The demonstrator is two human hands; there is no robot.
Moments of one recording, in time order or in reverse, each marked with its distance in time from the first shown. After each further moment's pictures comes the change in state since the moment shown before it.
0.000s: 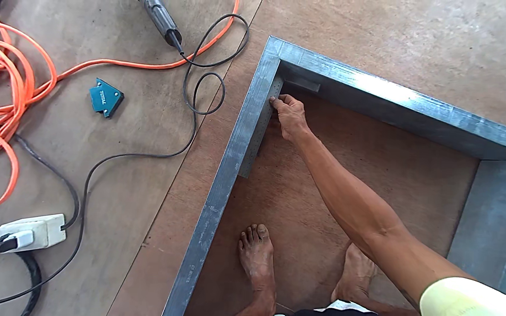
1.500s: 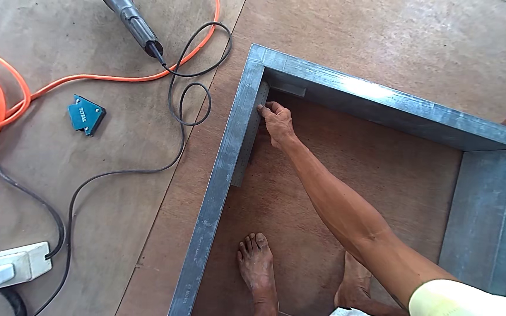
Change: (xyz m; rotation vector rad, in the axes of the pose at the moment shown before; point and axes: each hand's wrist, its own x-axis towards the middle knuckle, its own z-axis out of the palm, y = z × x) left_hand 0.000 -0.001 0.000 0.056 -0.026 0.039; right_hand 0.001 0.007 0.001 -0.018 0.006 -0.051
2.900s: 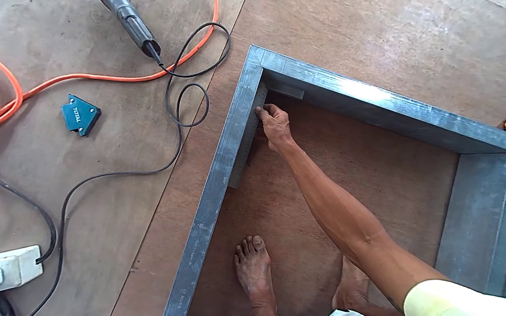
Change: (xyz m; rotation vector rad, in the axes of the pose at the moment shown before) left_hand 0.001 0.002 0.000 -0.025 -0.004 -0.027; right_hand 0.000 0.003 0.002 0.020 0.017 0.008
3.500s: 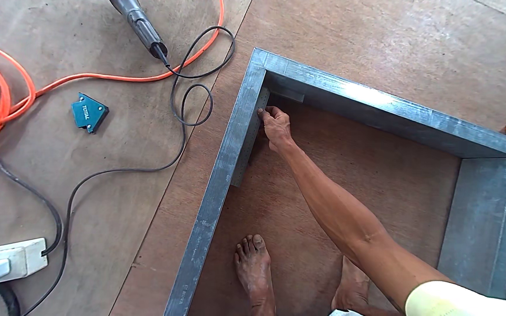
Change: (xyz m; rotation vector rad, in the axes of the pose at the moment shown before) left_hand -0.001 0.002 0.004 -0.004 0.046 -0.019; right_hand -0.001 0.002 0.002 -0.023 0.035 0.001
